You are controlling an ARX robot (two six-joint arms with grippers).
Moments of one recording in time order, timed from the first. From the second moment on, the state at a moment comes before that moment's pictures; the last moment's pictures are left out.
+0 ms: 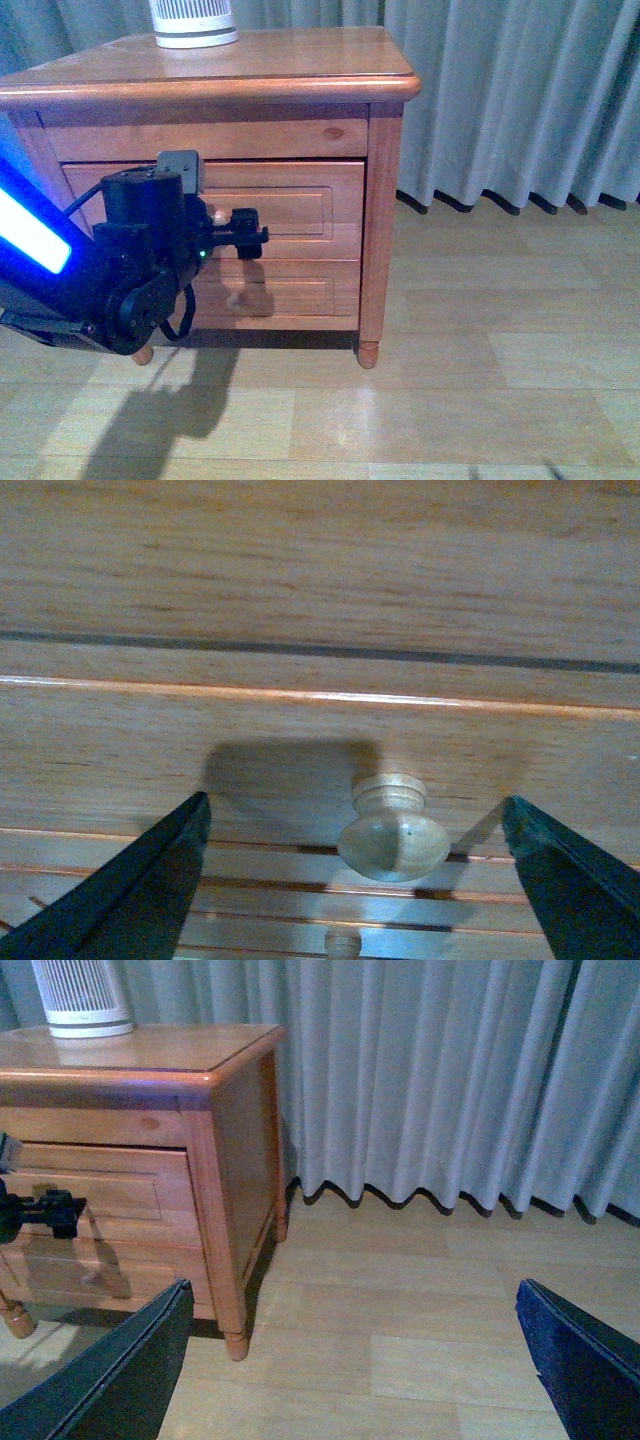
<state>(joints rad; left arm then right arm) -0.21 2.57 1.44 0.90 -0.13 -0.06 0.00 0.00 0.01 0.00 0.00 0.00</state>
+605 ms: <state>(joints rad) -0.21 2.52 1.32 0.97 -0.10 -0.10 0.00 0.00 0.01 0.00 0.00 0.00</state>
